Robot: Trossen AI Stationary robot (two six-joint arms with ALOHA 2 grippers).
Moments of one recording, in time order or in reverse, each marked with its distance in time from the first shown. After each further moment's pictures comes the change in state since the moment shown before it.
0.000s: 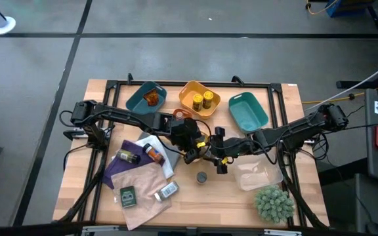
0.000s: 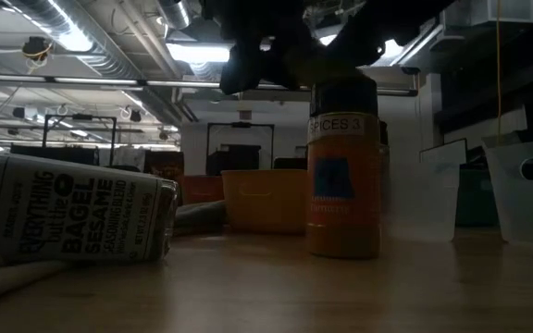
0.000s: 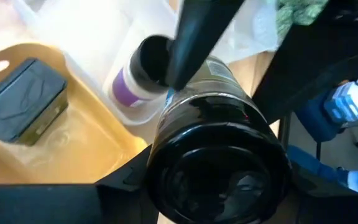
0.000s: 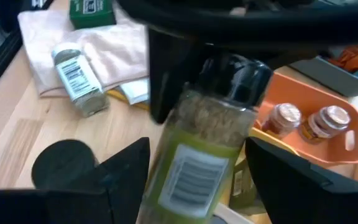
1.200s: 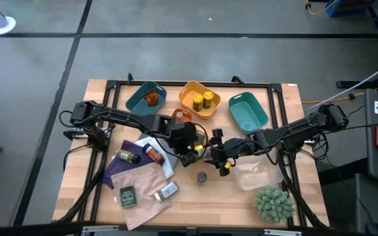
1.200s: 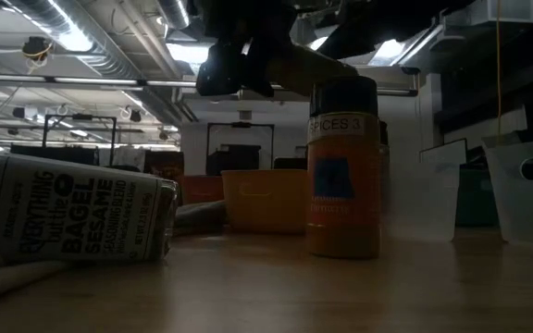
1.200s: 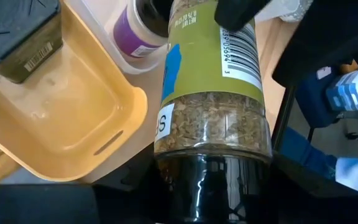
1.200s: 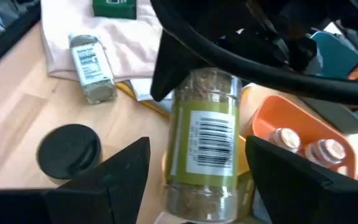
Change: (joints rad) left arm -0.030 0.000 0.001 -0.117 0.049 -0.105; right arm 0.001 -0.002 0.000 0.014 -0.030 -0.172
